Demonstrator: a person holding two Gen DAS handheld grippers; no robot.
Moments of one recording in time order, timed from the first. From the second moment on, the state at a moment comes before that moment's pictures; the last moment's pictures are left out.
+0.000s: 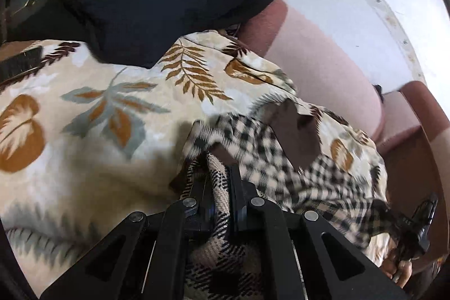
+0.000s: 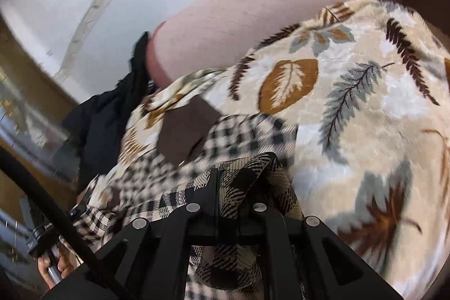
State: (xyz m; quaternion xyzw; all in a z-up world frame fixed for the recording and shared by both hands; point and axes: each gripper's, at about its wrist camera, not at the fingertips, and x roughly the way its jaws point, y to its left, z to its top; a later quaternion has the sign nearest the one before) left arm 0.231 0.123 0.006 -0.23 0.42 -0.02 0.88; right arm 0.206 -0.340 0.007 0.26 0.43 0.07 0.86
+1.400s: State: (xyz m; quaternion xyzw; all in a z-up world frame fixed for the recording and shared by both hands) left arm 0.208 0.104 -0.022 -0.15 0.44 -0.05 0.88; right arm 0.212 -0.179 -0.013 0.06 0.46 0.18 0.87
